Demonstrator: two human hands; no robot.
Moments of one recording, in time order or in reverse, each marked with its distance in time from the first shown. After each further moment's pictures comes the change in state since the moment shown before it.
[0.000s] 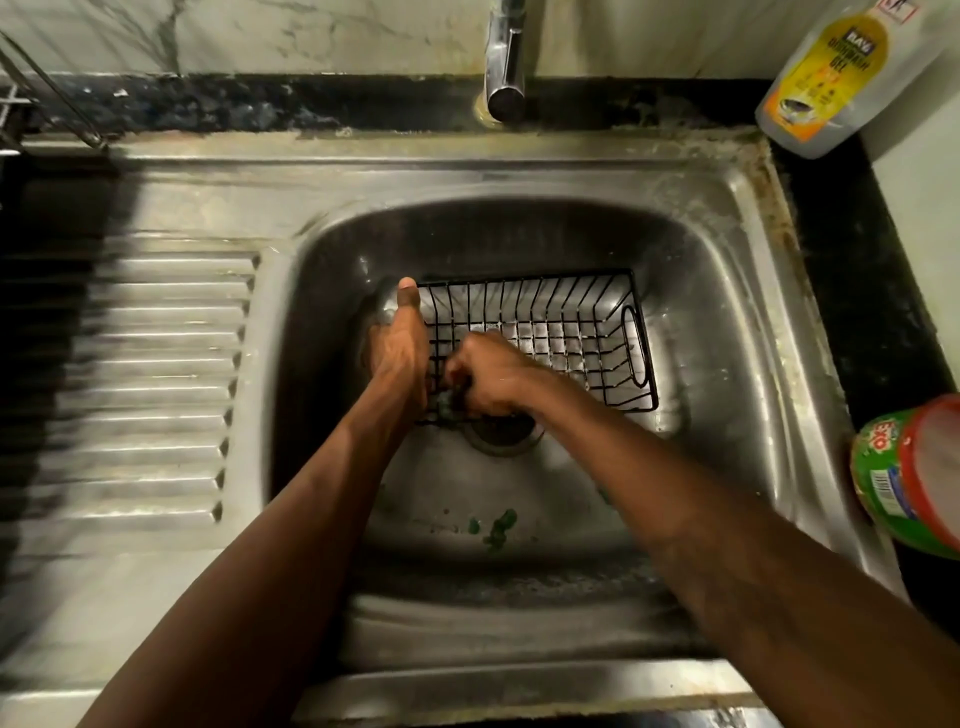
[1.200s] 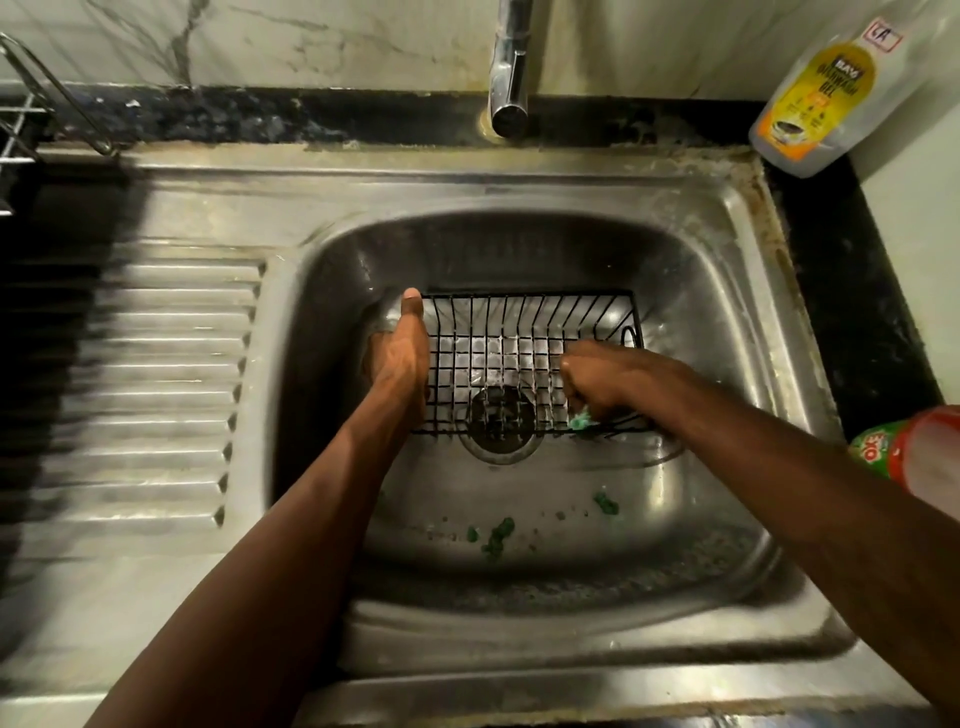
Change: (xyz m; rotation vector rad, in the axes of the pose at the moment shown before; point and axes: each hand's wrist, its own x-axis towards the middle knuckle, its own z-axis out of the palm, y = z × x) left_hand 0.008 -0.003 0.002 0.087 0.009 0.022; right_hand -0.033 0.081 -0.049 -0.548 -0.127 0.037
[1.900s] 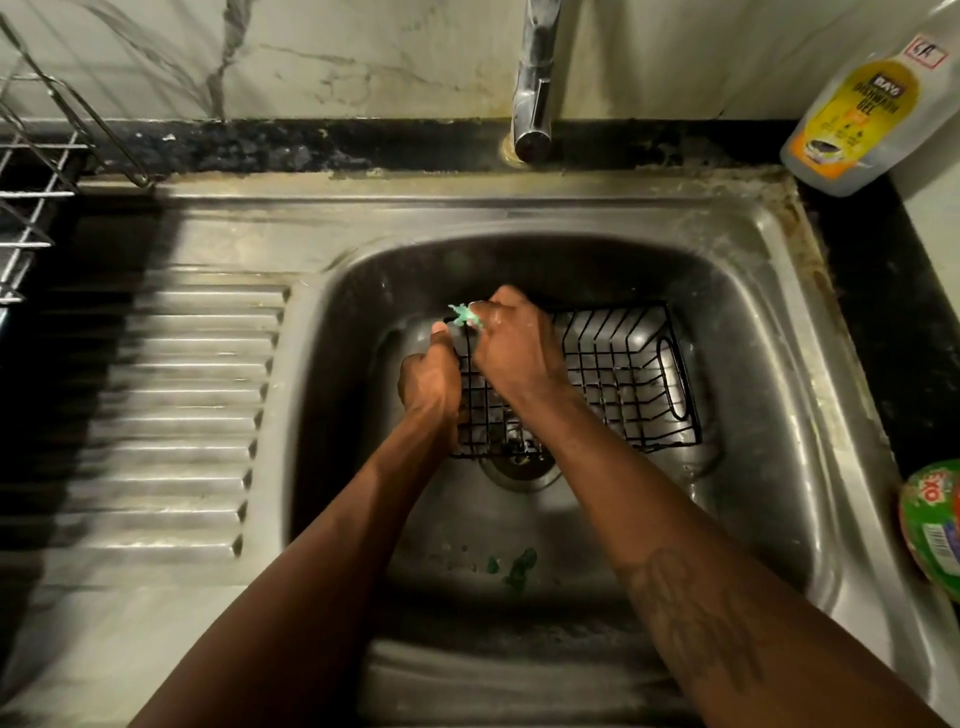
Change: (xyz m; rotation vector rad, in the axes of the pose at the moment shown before) left_hand 0.002 -0.004 0.008 0.001 -0.049 0.024; right_hand 0.058 -0.099 -0.029 0.400 0.906 -0.004
